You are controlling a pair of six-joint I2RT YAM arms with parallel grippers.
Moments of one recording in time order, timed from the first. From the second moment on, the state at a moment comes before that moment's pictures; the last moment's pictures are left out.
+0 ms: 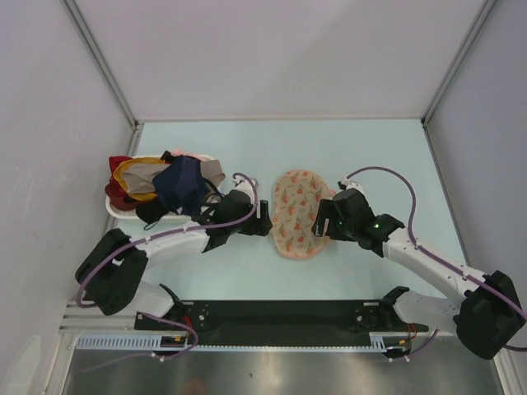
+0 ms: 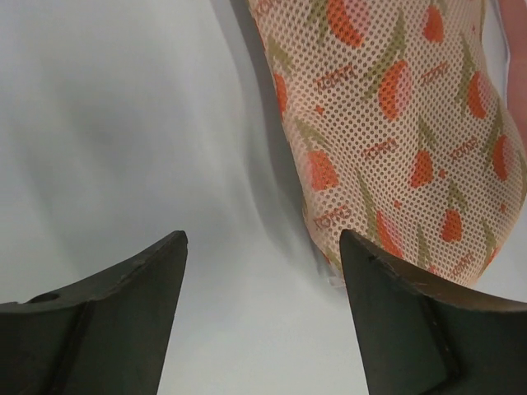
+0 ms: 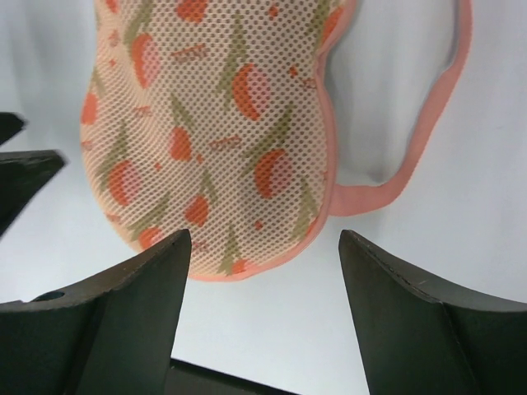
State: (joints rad) left arm -0.73 1.38 0.67 0.03 -0.08 -0.50; right arm 0.63 1.12 0.72 -0.45 0.13 0.68
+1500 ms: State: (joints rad) left arm -1.05 1.46 0.66 0.17 -0.34 -1.02; right arm 1.12 1.13 0.66 -0.34 0.12 1.02
